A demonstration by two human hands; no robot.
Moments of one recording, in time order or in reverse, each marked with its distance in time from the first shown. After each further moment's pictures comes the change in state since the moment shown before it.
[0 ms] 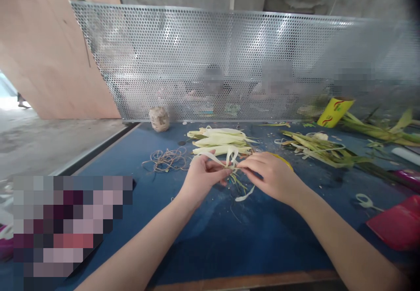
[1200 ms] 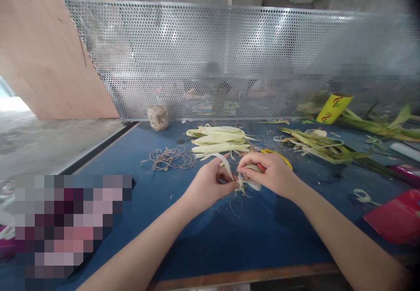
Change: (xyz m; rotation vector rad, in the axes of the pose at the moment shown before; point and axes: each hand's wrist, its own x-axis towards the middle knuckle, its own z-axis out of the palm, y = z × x) left_hand -0.011 0.000 0.003 0.376 -0.270 0.018; right_hand 0.001 -0.001 -0.002 0.507 -0.063 0.348
